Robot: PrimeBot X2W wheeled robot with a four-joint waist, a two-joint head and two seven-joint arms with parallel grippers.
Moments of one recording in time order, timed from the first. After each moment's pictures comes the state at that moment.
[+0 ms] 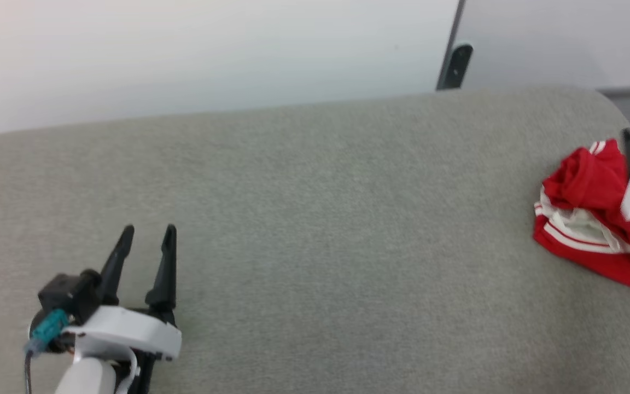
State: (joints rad) left arm -0.22 0.27 -0.09 0.27 -0.43 -0.11 -0.26; right arm -0.81 -0.34 -0.09 0.81 0.11 0.13 0.21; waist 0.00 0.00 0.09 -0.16
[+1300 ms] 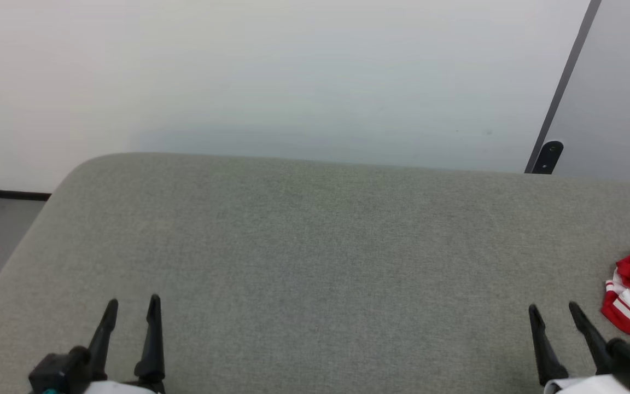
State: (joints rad) left arm 0.03 0.17 0.05 0.17 -0.34 -0.12 -0.26; right arm -0.02 -0.18 0.03 0.30 0.24 0.13 -0.26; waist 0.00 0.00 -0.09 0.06
